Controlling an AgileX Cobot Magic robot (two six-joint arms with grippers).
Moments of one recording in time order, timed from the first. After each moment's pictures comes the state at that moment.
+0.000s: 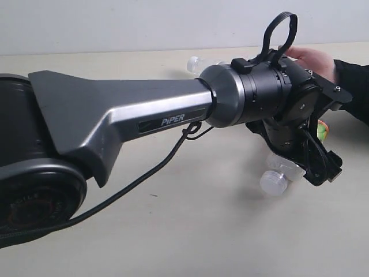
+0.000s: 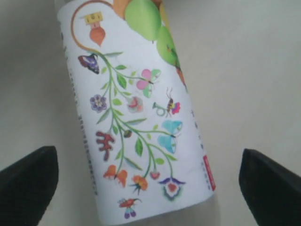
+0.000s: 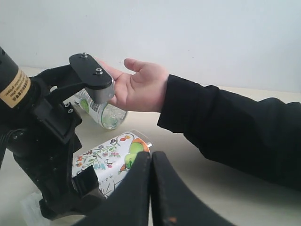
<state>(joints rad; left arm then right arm) -1.08 2.44 -2.06 0.07 0.79 -0.10 0.17 0.01 0.00 0.18 0.29 -0.26</state>
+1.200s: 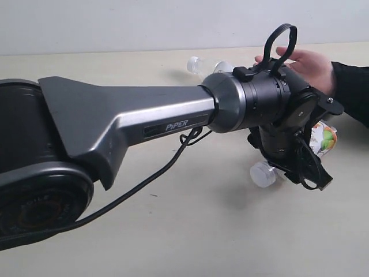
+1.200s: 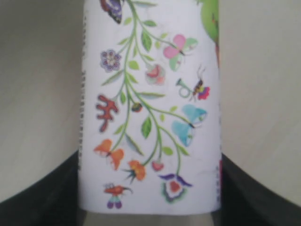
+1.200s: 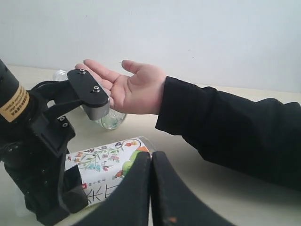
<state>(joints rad) -1.08 2.46 -2.06 0.07 0.85 -0.10 0.17 0.01 0.00 0.18 0.29 -0.26</state>
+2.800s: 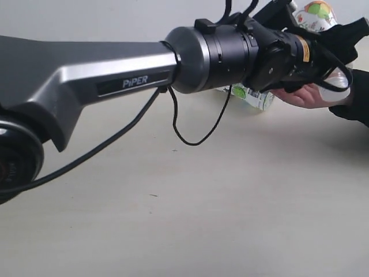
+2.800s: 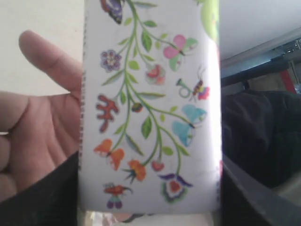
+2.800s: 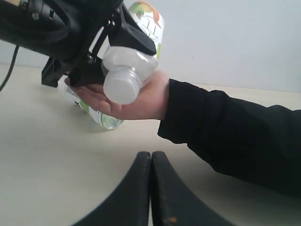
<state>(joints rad) -1.00 2.34 -1.98 0.11 0.18 -1.14 0.17 0.01 0.00 0.18 0.29 -0.26</state>
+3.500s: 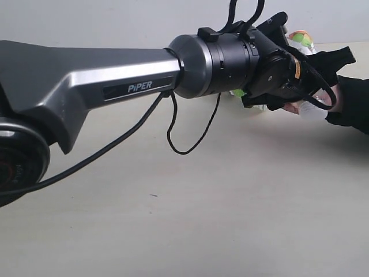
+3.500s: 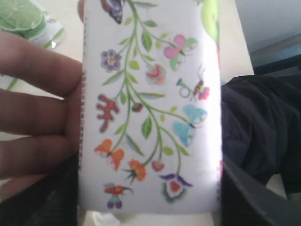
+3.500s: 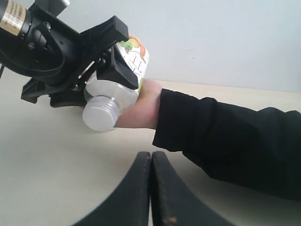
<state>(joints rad) -1.00 2.36 -1.98 0.16 0.36 -1.14 0.17 0.01 0.00 0.18 0.29 -0.26</state>
